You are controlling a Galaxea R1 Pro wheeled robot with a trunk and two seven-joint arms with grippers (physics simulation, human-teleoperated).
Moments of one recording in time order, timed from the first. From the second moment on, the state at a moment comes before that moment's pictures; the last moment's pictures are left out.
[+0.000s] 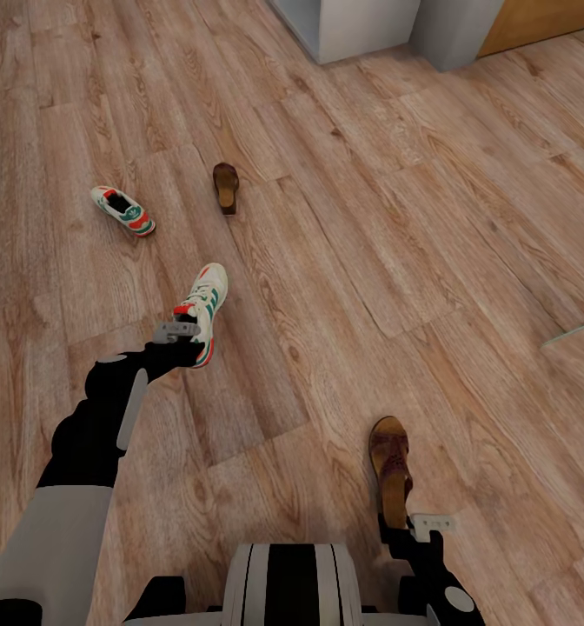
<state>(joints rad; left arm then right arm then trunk) -0.79 0.05 0.05 -1.33 0.01 0.76 -0.20 -0.25 0.00 -0.04 -0.78 -0.01 -0.14 0.01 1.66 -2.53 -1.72</state>
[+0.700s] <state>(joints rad) -0.79 0.05 0.05 -1.33 0.01 0.76 -0.20 -0.25 -0.01 -0.04 -0.89 -0.01 -0.15 0.01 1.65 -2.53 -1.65</state>
